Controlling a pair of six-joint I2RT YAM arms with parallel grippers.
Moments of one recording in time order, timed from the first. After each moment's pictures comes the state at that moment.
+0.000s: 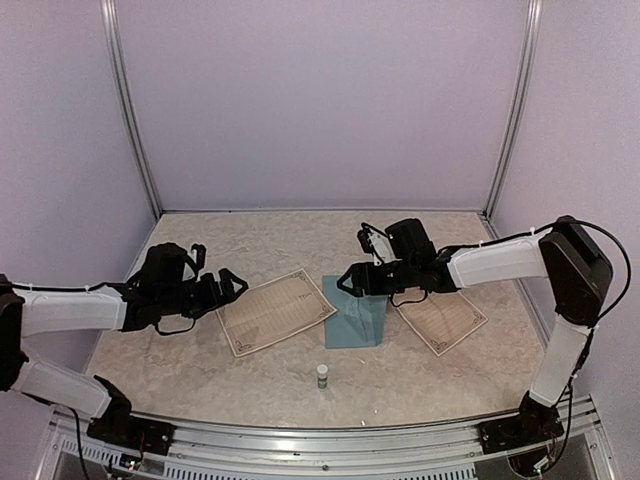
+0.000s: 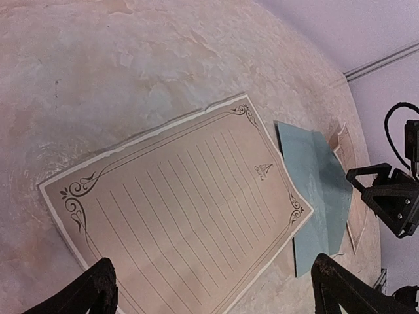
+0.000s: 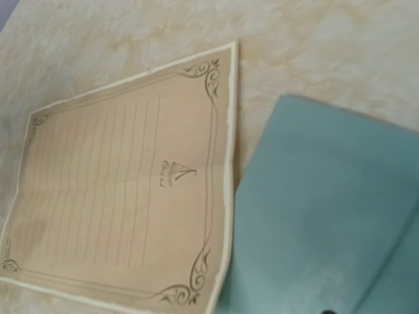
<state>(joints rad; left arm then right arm) -0.50 1.27 0.55 0.13 0.12 -0.71 0.69 1.79 1.04 0.10 -0.26 0.45</state>
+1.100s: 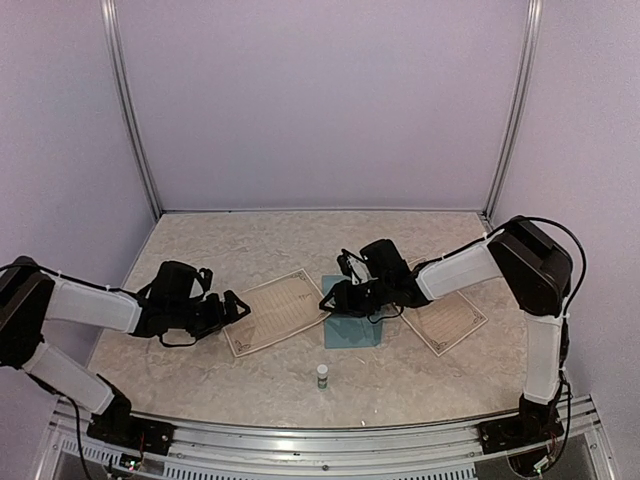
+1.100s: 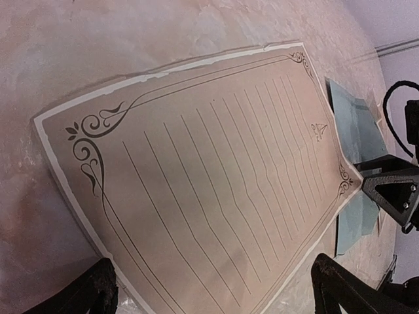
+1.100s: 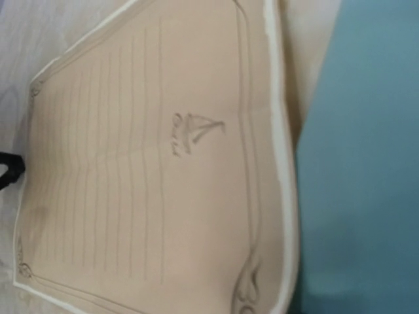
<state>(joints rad) -0.47 1.43 0.48 0.20 0.20 -0.73 0.75 2.04 1.13 0.21 -0.39 0.66</state>
